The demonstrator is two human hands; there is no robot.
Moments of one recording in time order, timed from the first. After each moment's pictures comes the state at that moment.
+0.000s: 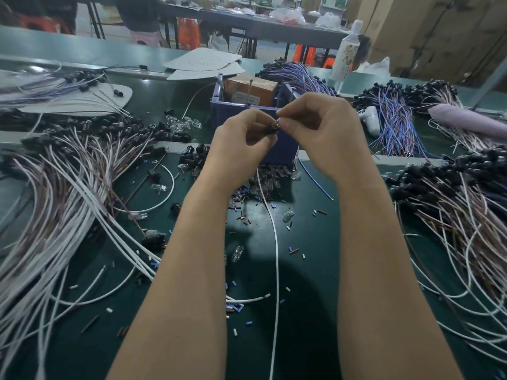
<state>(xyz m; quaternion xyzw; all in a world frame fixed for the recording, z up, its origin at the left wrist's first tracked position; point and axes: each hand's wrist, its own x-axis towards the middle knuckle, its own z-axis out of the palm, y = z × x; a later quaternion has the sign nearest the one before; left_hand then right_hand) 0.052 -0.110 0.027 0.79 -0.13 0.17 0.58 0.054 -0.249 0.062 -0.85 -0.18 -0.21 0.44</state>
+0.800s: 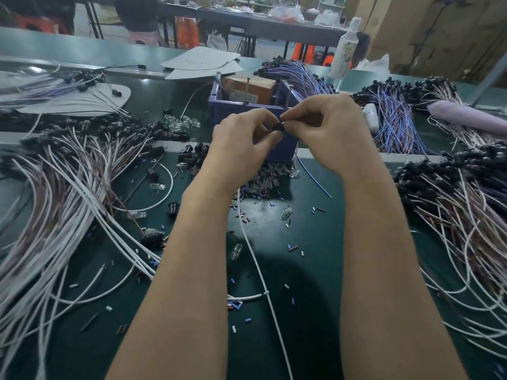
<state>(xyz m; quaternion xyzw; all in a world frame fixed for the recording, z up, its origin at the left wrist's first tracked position) 0.044 -0.112 0.040 0.86 -0.14 0.21 0.44 0.053 -0.254 0.067 -0.89 -0.15 -0.21 0.37</state>
